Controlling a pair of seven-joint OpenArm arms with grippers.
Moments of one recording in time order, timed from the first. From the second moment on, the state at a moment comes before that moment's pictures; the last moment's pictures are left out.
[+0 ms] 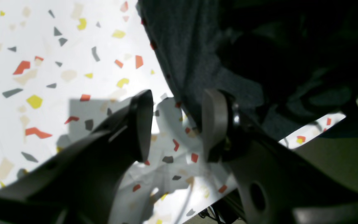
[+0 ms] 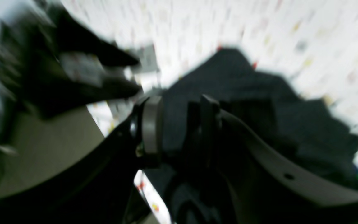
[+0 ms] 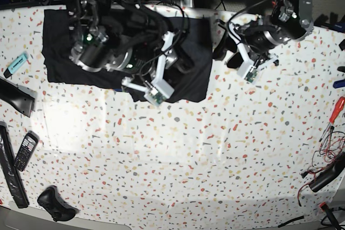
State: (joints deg) left arm 17.5 -6.8 -0.5 109.6 -21.8 -31.8 50.0; right arm -5.2 10.9 -13.8 114.7 29.7 30.0 -64.7
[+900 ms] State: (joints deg) left arm 18.1 -6.8 -0.5 109.6 -21.8 -31.6 49.6; right arm -3.9 11.0 -14.4 112.9 17.2 29.7 -70.3
